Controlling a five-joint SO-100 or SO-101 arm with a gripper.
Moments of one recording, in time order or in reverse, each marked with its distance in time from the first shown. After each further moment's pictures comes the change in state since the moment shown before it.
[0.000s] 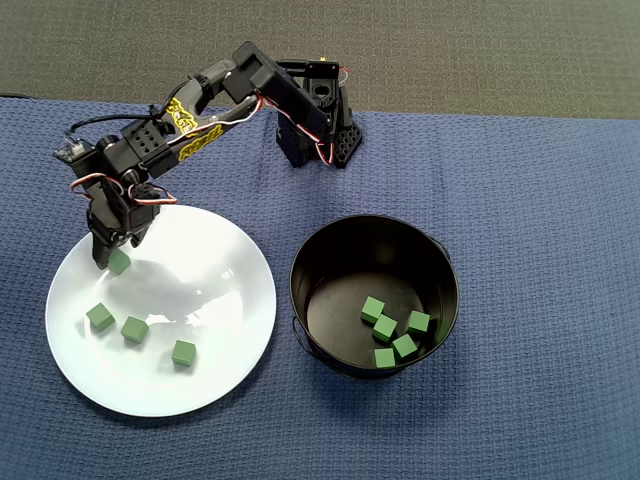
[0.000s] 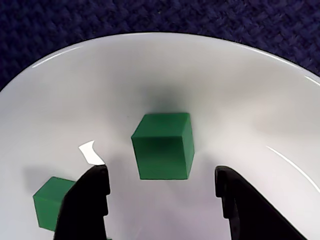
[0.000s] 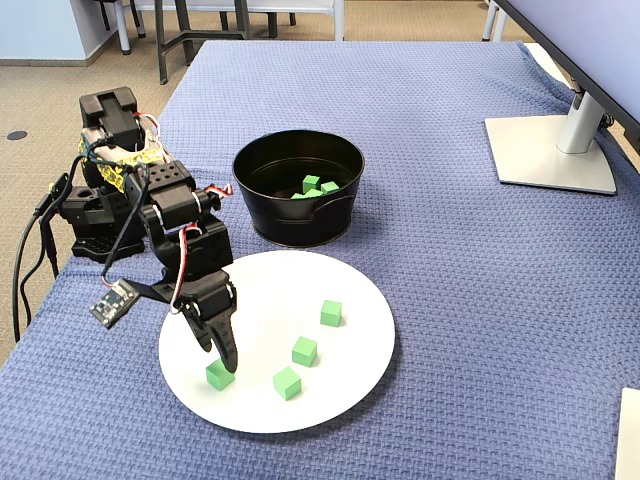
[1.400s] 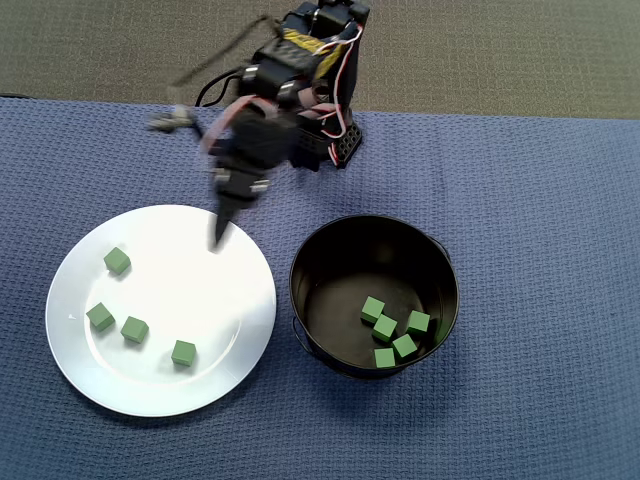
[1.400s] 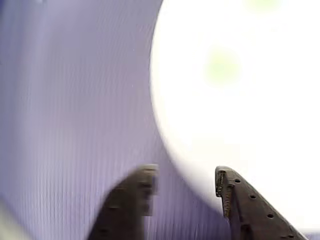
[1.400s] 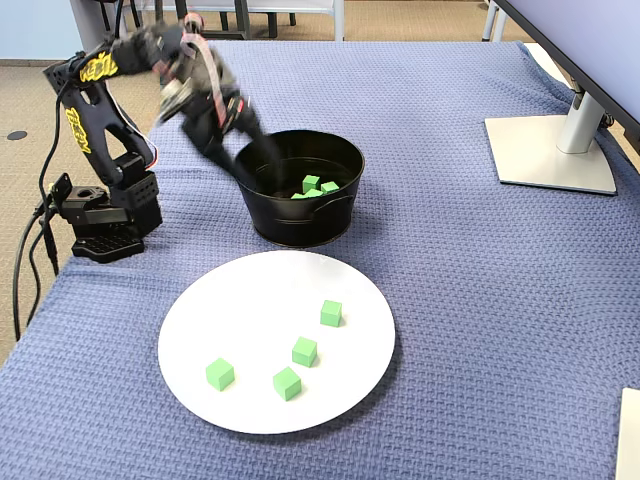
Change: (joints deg) arm -21.1 53.3 29.8 -5.4 -18.7
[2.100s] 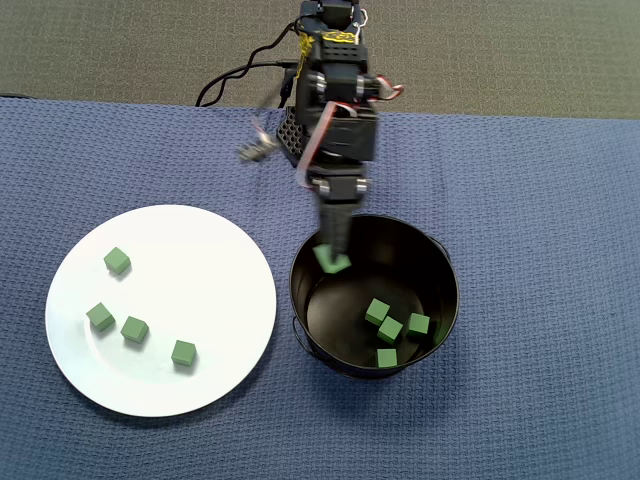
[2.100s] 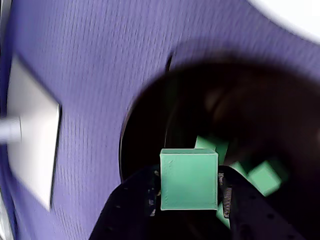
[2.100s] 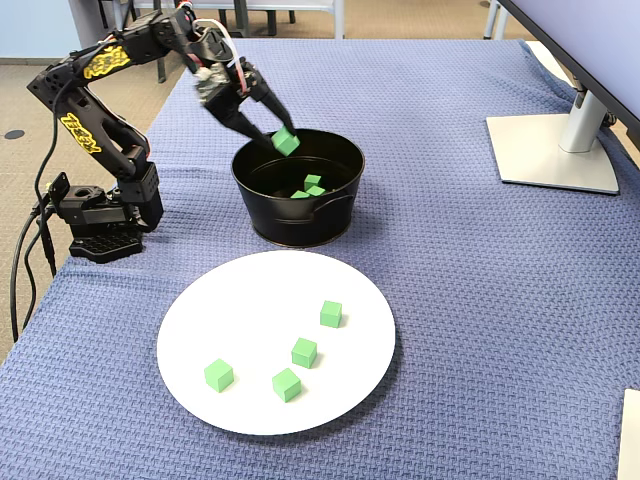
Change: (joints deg) arm -36.2 13.4 11.7 0.4 17.2
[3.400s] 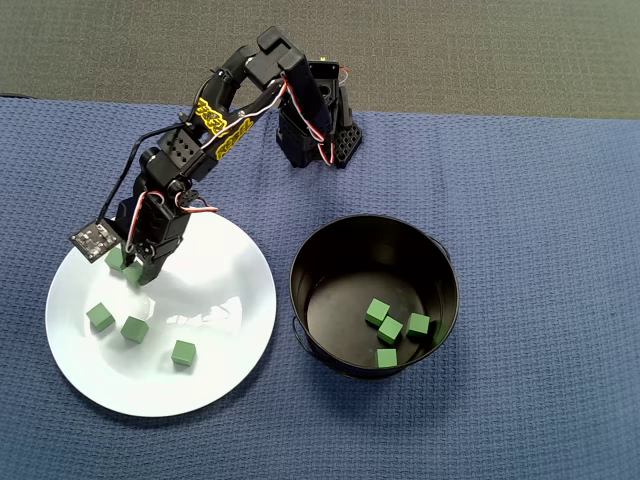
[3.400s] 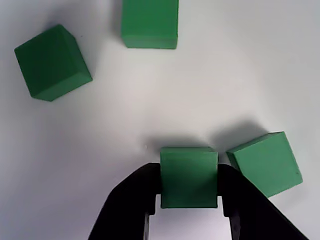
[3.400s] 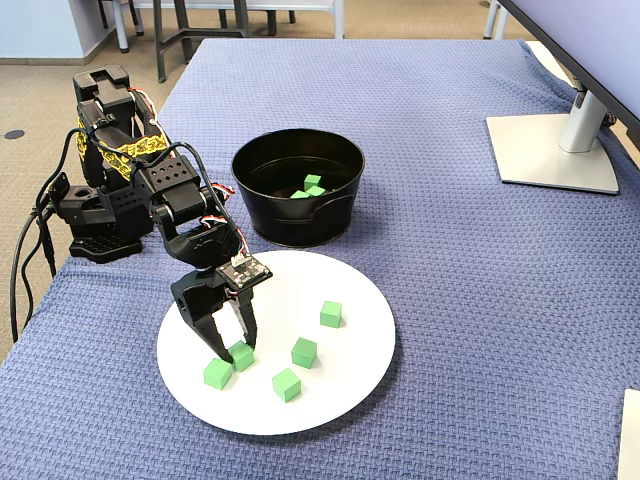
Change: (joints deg) arm 52.4 -52.8 -9.6 -28.2 -80.9
